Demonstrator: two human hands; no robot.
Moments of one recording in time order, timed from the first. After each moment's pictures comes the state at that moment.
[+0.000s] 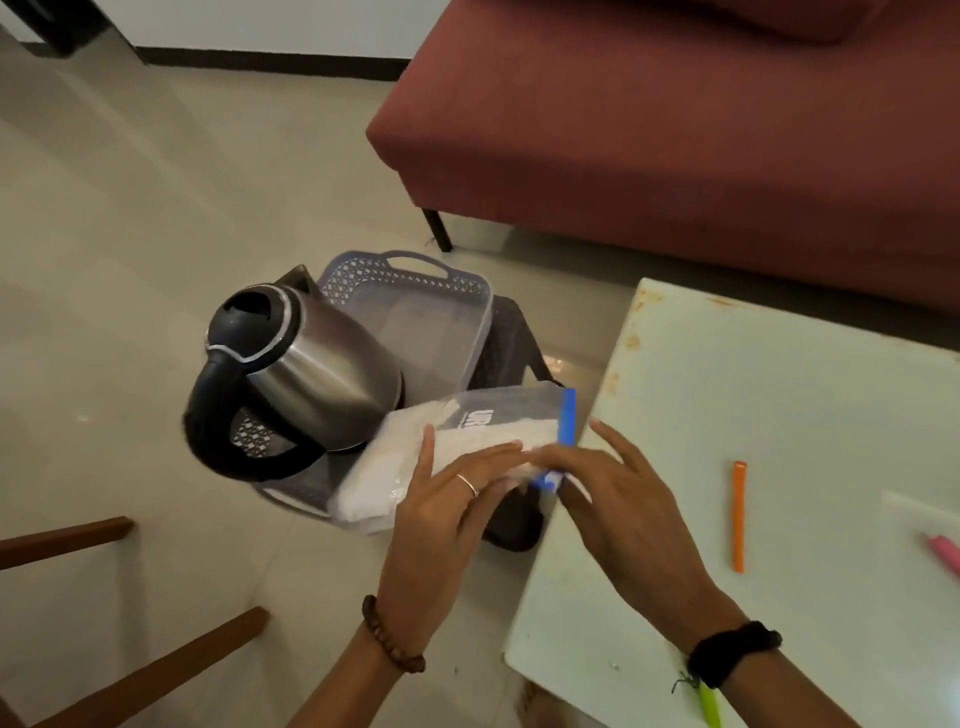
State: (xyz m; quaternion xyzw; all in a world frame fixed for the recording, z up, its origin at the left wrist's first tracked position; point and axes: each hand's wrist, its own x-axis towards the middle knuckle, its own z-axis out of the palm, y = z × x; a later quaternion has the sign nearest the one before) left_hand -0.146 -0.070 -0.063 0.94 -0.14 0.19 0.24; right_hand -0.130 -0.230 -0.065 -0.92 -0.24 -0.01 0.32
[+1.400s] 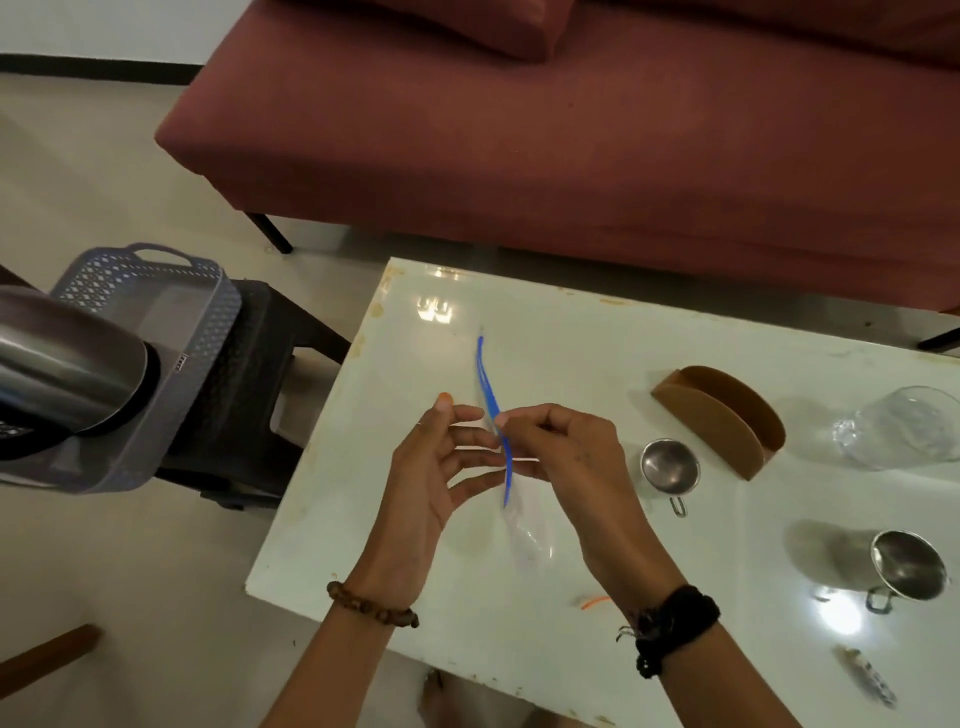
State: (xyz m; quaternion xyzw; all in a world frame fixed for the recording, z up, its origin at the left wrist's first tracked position) left_hand -0.205 -0.383 -0.034 0.58 0.17 -0.18 0.78; right_hand -0.208 -0.511 -0.020 -0.64 0.21 0.12 0.73
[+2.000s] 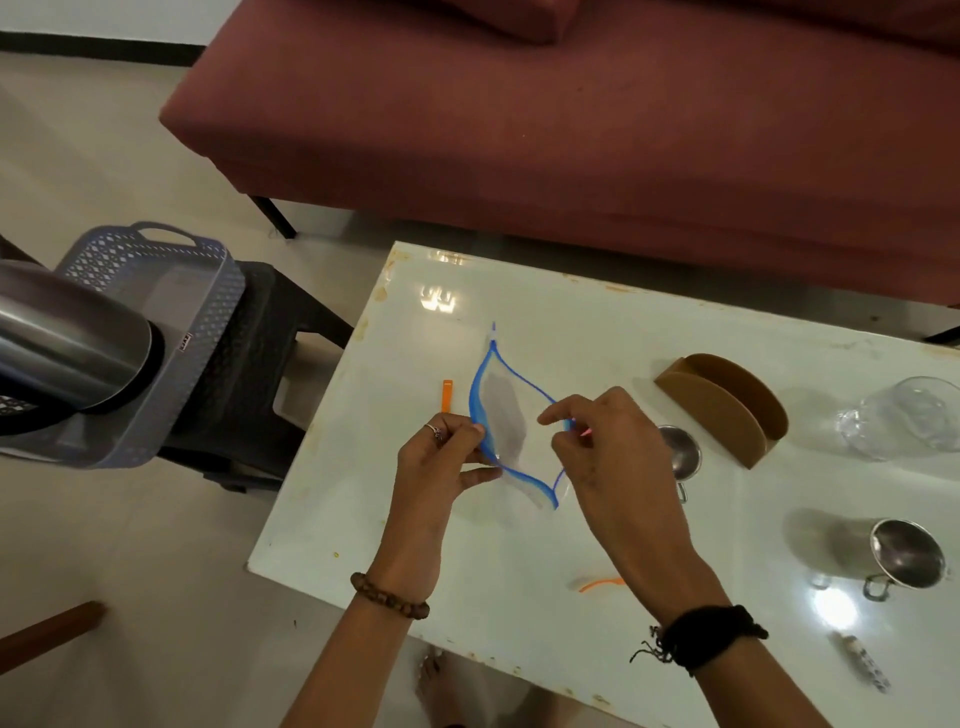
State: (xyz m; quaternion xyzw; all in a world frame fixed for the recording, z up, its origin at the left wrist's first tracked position) left_hand -0.218 -0.389 -0.047 0.64 0.20 -0.11 0.73; right_hand -0.223 -0.531 -0.022 -0.92 0.08 0.05 0.38
